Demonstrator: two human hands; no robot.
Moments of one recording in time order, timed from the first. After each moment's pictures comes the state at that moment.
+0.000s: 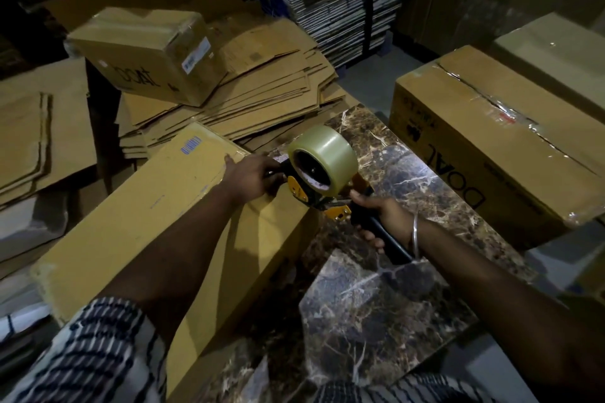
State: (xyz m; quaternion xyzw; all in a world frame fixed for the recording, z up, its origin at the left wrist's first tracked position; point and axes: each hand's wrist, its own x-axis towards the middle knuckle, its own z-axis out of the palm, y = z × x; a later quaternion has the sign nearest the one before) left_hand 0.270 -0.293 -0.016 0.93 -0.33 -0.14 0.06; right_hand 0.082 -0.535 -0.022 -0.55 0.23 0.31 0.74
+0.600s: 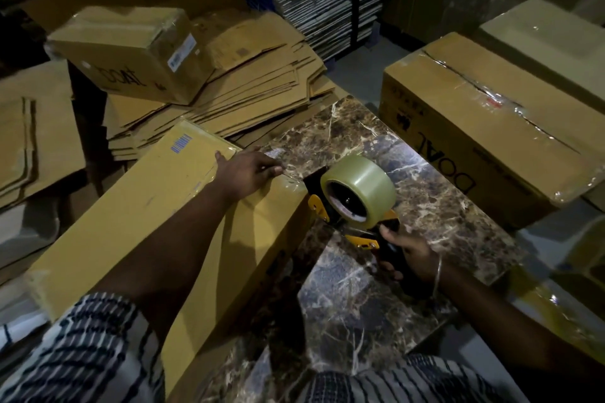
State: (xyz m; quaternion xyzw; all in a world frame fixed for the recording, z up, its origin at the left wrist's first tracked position) left_hand 0.267 -0.293 -0.020 0.92 -0.34 -0.15 0.09; right_hand -0.003 -0.539 -0.076 -0.45 0.19 0.19 0.85
